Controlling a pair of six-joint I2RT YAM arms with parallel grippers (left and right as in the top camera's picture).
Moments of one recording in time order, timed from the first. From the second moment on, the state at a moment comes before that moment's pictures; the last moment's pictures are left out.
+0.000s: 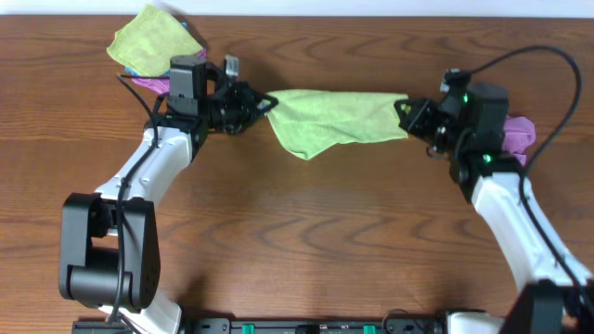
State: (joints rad) left arm -0.13 1.78 1.14 -0.03 0.83 -0.87; right arm 0.02 1.48 0.94 -0.06 -0.46 0.64
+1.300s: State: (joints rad) left arm -0.11 1.86 1.46 -0.81 0.76 -0.45; right arm 0.02 1.71 1.32 -0.69 -0.48 0.36
